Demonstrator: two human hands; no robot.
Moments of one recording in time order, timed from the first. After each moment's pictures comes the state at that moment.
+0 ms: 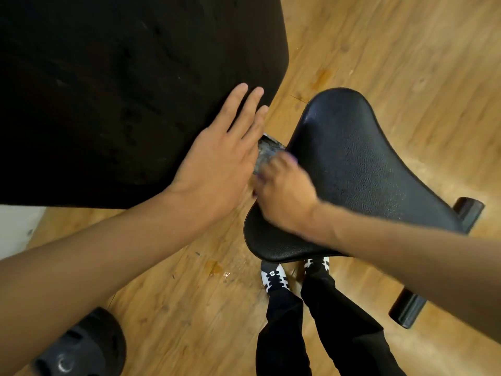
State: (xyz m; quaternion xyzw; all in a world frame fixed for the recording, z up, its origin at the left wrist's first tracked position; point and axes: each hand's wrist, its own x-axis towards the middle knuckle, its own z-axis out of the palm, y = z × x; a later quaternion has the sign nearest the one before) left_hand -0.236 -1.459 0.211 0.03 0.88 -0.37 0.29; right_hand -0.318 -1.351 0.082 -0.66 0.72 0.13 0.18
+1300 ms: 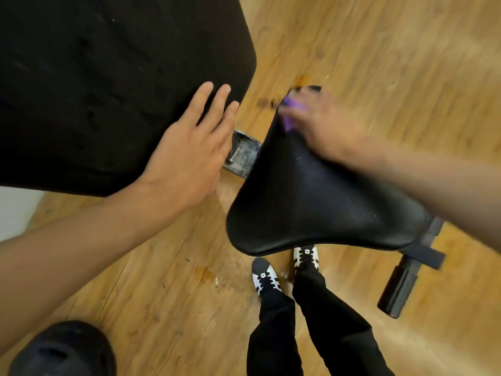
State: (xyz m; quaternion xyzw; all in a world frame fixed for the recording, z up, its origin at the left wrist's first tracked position) left_hand -0.231 -1.458 0.206 0.02 0.87 -0.41 0.27; right_hand -0.465 -1.340 0.083 -0.64 0.76 -0.02 0.12
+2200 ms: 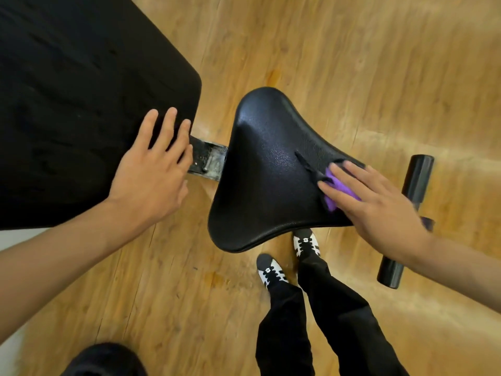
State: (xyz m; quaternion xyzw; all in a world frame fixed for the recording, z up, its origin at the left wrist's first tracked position) left_hand -0.232 -1.454 0.201 0.02 0.87 -0.40 0.28; right_hand -0.410 -1.111 0.122 -0.57 0.82 -0.03 0.11
